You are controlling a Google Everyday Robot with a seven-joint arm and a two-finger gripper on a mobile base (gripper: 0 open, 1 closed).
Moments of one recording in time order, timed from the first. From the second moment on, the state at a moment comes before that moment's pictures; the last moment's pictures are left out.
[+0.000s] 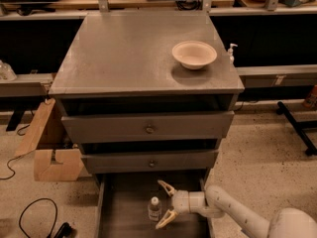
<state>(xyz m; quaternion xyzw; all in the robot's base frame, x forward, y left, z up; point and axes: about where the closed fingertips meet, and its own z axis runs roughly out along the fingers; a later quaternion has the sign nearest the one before) 0.504 -0.003 0.283 -0.56 0.54 0.40 0.49</state>
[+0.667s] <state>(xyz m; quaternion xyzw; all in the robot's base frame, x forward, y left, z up) 0.510 0.014 0.217 -0.56 0.54 0.42 0.47</state>
